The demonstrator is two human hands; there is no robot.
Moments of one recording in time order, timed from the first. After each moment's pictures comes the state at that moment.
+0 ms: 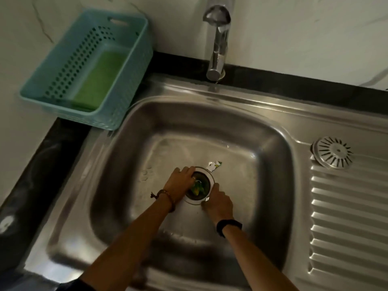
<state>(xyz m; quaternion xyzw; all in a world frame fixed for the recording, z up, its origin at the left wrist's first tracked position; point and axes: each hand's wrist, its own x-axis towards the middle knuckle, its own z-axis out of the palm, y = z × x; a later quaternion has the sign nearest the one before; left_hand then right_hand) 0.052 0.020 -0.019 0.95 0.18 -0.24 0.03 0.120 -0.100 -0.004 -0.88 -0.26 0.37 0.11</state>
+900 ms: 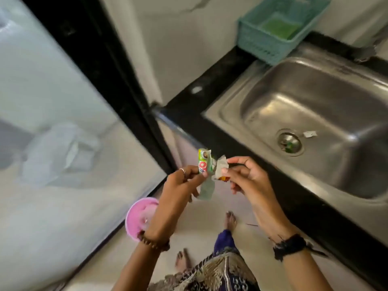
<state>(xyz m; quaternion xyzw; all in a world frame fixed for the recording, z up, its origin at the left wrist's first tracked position) -0.311 -0.192 0.181 0.48 0.58 0.28 0.60 -0.153 -0.212 0.176 -0.58 -0.32 0.58 0.48</state>
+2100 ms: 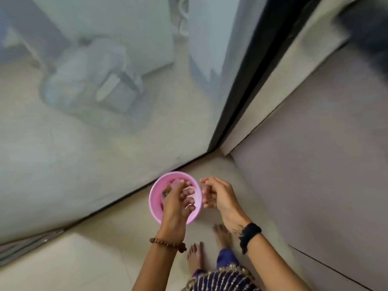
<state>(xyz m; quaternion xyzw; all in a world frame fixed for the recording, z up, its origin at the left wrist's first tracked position) -0.510 -0.204 -0.119 -0.09 0.62 0.46 0.63 -0.402 -0.168 -0.120 -0.61 -0.28 0.70 0.22</state>
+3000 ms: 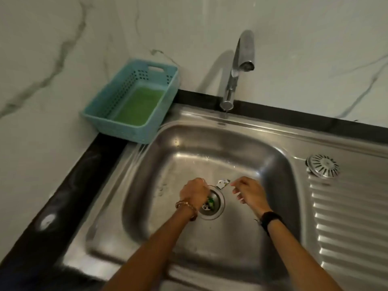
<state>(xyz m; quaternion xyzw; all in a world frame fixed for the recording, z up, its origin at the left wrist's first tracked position) 0.041 0.001 0.076 0.79 0.48 -0.04 0.38 0.161 -0.102 0.081 -0.82 -0.17 0.37 0.41</state>
